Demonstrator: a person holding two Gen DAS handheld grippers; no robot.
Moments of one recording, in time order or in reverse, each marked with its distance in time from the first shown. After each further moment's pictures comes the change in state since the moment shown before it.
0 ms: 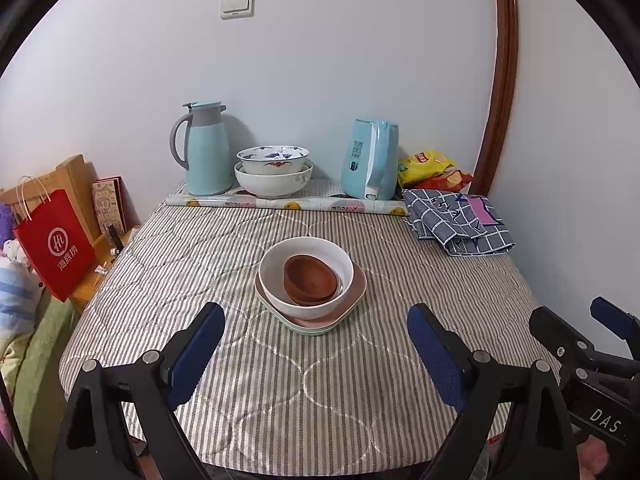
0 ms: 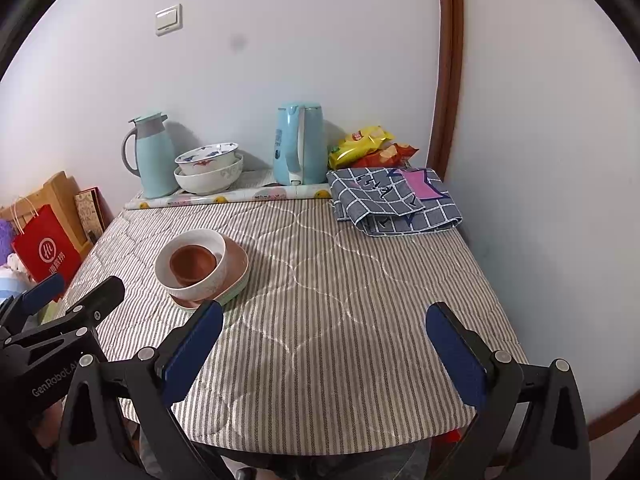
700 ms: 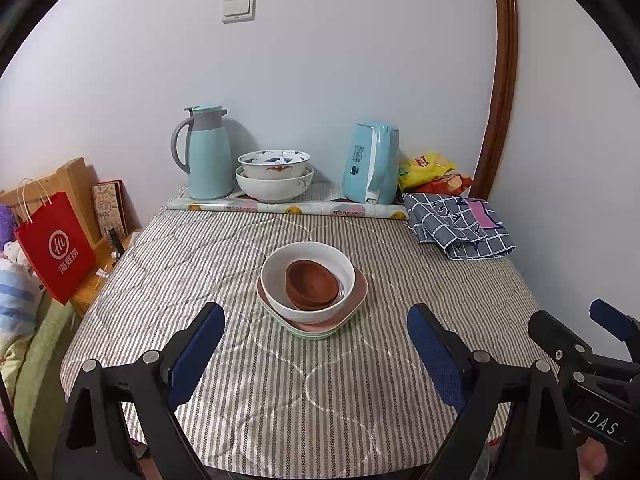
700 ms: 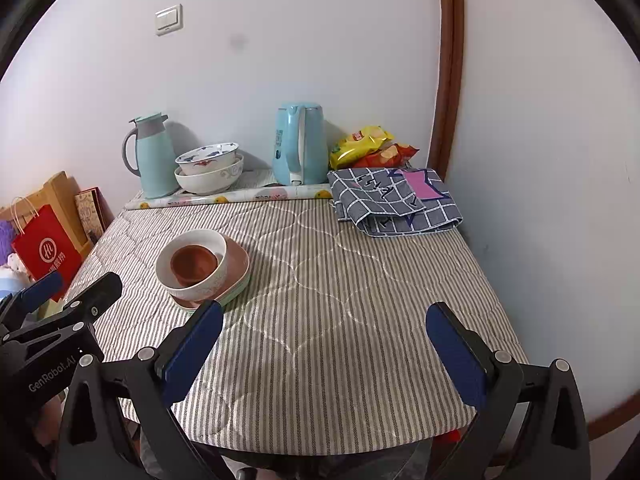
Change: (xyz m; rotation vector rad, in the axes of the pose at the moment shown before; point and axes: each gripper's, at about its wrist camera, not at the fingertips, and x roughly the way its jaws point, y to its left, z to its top) left arm -0.001 0.001 0.001 0.007 -0.018 0.003; right arm -0.001 0.000 0.001 0.000 -0.001 0.000
